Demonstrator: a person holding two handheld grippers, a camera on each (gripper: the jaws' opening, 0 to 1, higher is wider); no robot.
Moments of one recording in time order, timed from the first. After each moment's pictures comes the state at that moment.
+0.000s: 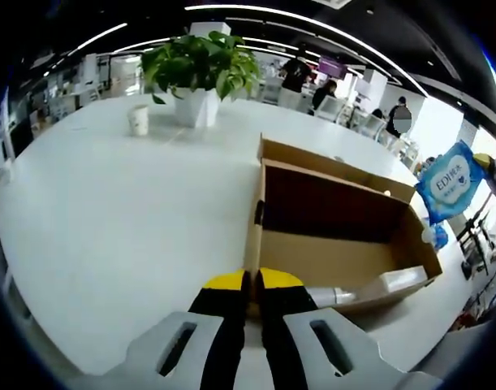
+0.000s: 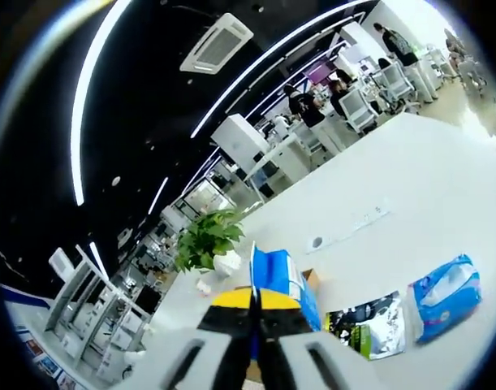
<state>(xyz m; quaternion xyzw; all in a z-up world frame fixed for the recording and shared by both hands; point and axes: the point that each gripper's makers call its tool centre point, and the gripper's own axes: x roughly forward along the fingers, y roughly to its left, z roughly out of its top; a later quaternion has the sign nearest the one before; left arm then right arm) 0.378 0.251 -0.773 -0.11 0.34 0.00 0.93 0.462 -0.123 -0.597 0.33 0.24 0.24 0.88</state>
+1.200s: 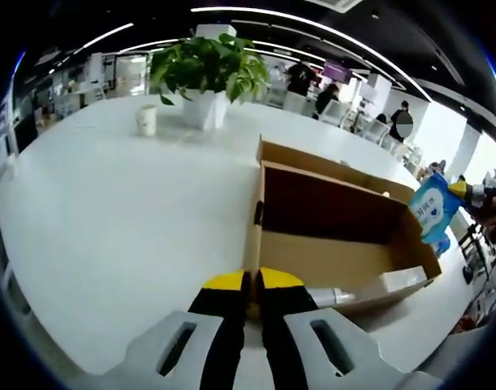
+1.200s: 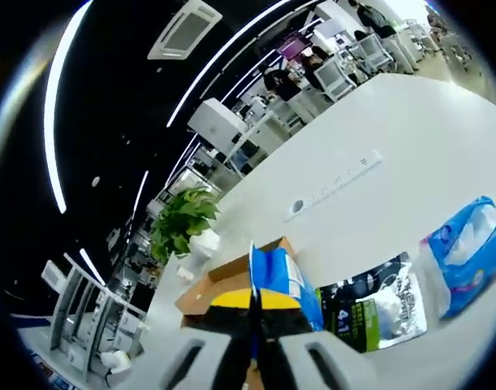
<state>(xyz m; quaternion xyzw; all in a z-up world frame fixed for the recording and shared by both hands) 0.376 0.266 -0.773 -0.12 0.33 0.01 0.94 0.492 -0.096 -0.688 0.35 0.31 0.20 0.86</state>
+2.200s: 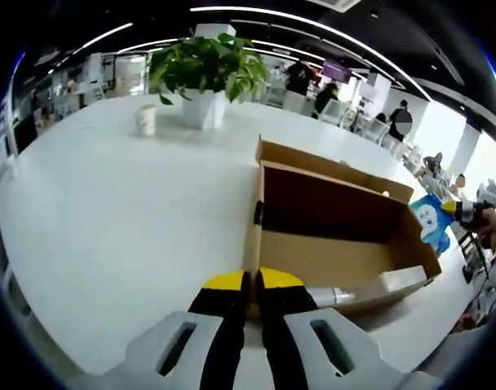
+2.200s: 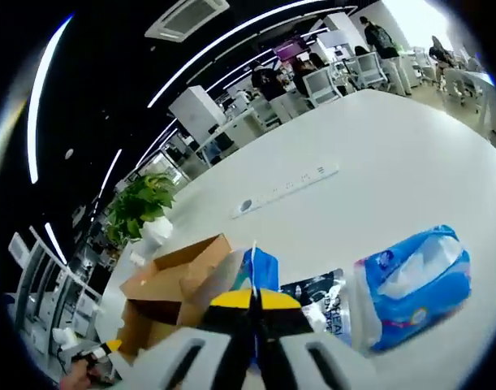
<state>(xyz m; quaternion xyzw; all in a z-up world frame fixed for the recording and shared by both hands) 0.376 0.265 -0.772 -0.12 0.34 0.01 0.93 0.499 -0.169 -0.745 0.24 0.34 0.13 0.90</state>
